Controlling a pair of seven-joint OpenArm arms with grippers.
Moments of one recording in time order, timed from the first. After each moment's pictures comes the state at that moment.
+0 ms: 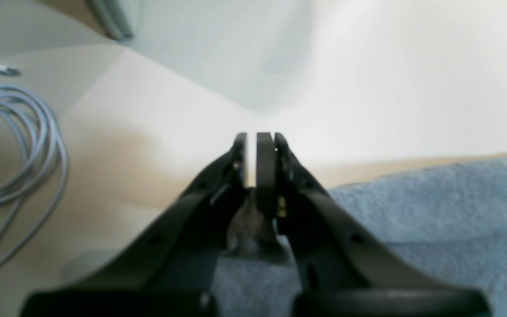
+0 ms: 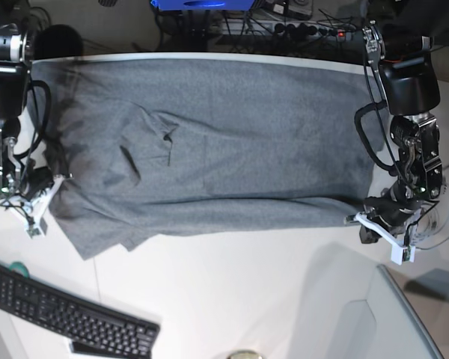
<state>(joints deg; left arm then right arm) -14.2 -17.3 -16.8 62.7 -14.6 -22.6 30.2 15.5 17.1 8.9 53.7 -0.6 25.0 -43.8</state>
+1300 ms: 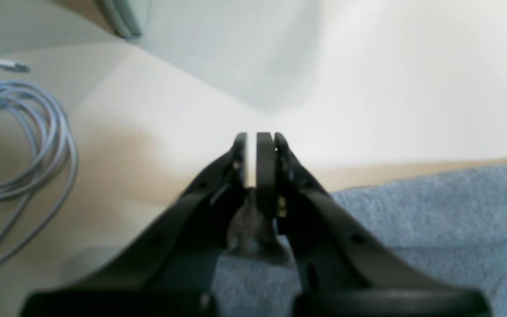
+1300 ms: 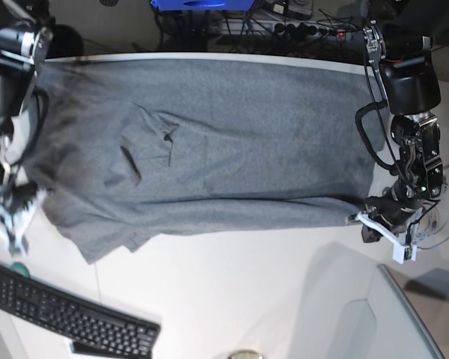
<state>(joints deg) -14.0 -17.4 -16.9 62.7 -14.7 -22.4 30.1 16.7 12.7 20.7 64.9 -9.6 30.4 -44.5</state>
